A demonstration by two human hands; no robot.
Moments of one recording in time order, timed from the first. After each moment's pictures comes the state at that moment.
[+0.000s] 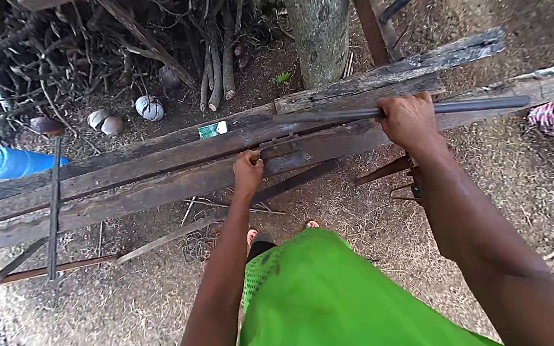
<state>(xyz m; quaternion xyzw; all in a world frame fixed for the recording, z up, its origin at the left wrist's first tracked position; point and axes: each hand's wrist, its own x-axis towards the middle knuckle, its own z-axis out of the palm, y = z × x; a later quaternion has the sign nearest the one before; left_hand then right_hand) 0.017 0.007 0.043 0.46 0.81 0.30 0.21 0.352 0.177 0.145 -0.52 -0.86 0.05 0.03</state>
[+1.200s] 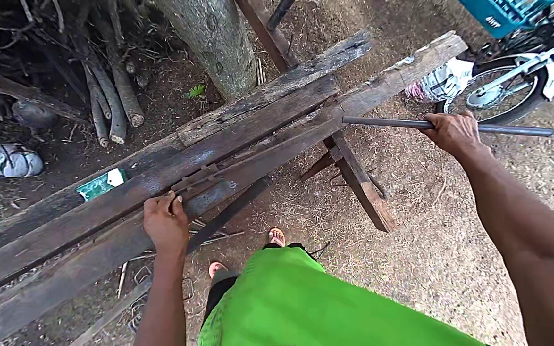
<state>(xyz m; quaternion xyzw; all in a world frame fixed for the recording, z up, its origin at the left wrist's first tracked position) 0.025 0.014 0.020 0.56 0.79 0.25 0.05 0.703 0.185 0.102 -0.69 -0.72 -0.02 -0.10</state>
